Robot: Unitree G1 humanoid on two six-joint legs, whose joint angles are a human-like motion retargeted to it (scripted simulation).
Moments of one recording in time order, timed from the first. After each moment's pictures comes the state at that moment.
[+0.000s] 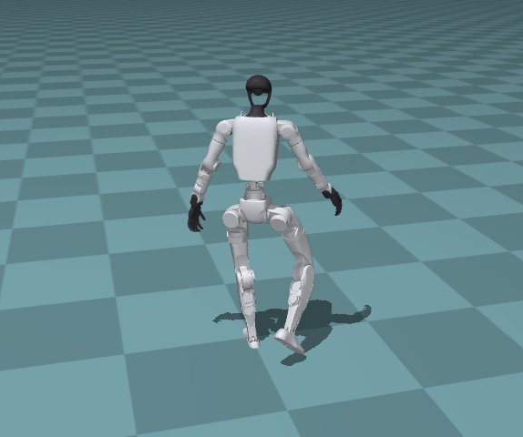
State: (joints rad) left arm -0.13 0.41 -0.19 1.42 0.12 -0.09 -0.14; right arm -0.35 -0.51 -0.07 1.23 0.21 -0.12 -0.07; waist 0.19 0.06 0.28; left_leg 0.11 0.00 0.57 0.09 -0.40 -0.03; right_leg -0.23 -0.32 -0.18 1.09 0.01 0.07
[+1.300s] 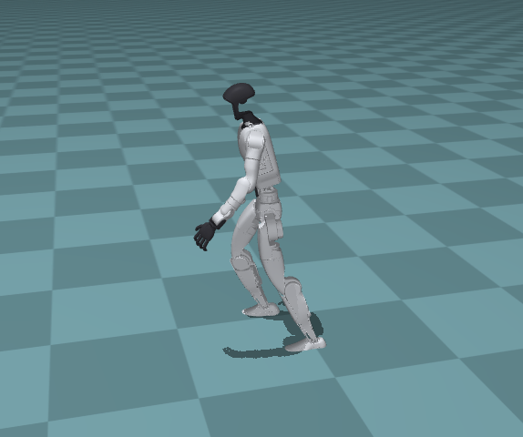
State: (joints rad) left arm -0.48 0.35 -0.38 1.02 0.15 -0.11 -0.09; right arm -0.03 -0.32 0.00 1.49 -0.06 -0.02 0.23; waist 0.01 0.01 0.27; left_leg 0.24 0.06 0.09 0.12 -0.41 -0.04; right_leg -0.36 -0.28 -0.17 0.76 -0.19 0.01
